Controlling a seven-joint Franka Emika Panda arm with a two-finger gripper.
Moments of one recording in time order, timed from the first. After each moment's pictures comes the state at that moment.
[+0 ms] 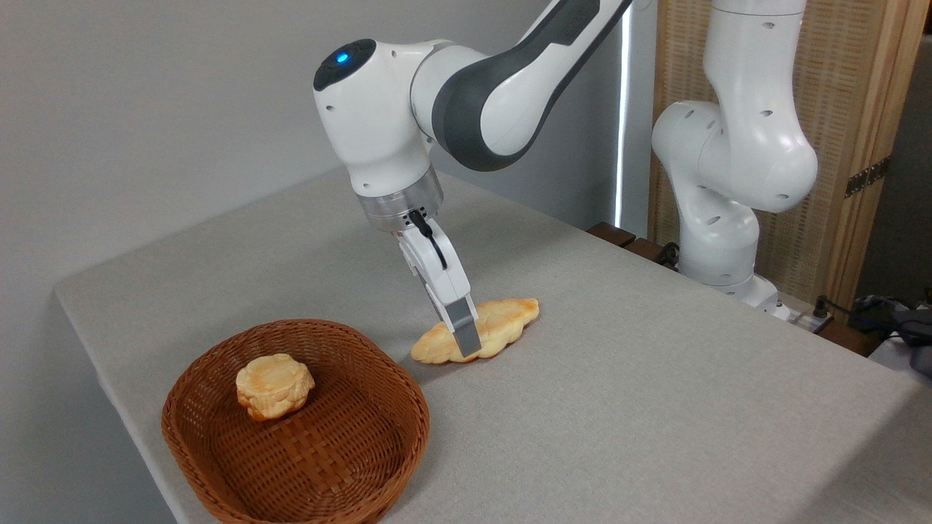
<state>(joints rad) -0.20 -0.11 0.03 -2.20 -0.02 1.90 0.90</state>
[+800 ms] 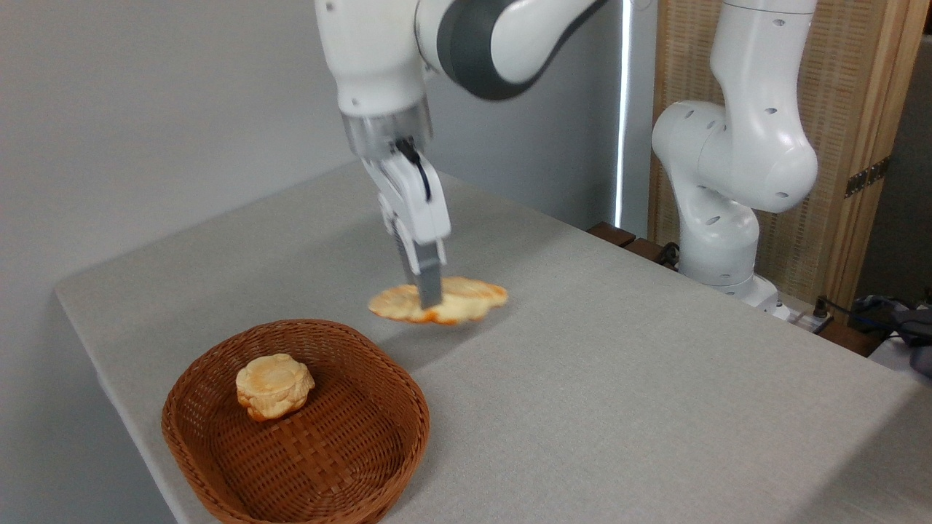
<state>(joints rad) -0.21 -0.21 0.03 -2.11 -0.04 1.90 0.90</state>
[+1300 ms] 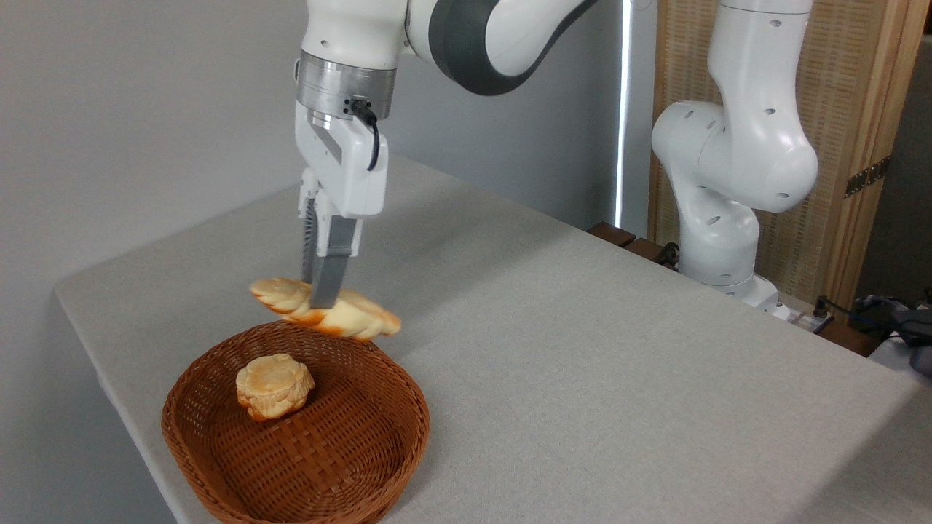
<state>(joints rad) -0.20 -0.17 0.04 -2.07 -0.05 2.30 0.90</state>
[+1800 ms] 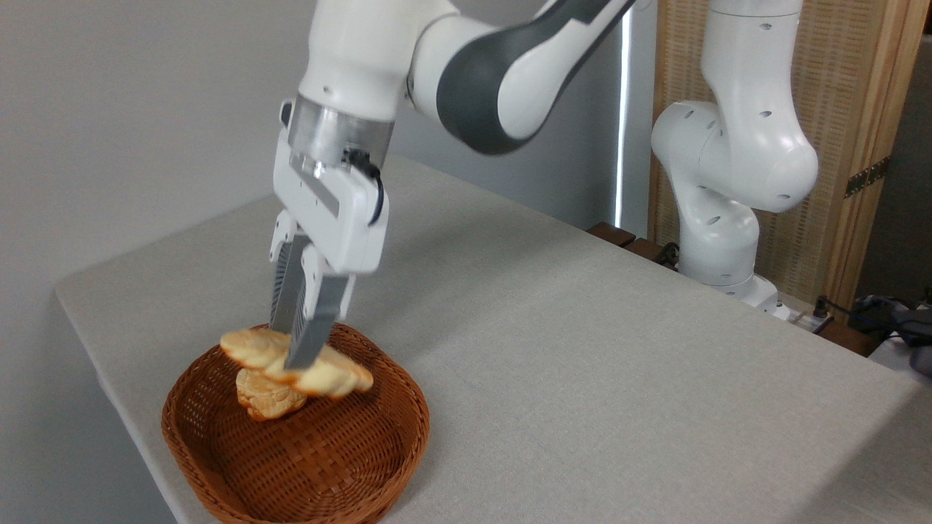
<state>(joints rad) -0.19 -0.07 0.11 -2.07 -0.07 2.48 0.90</state>
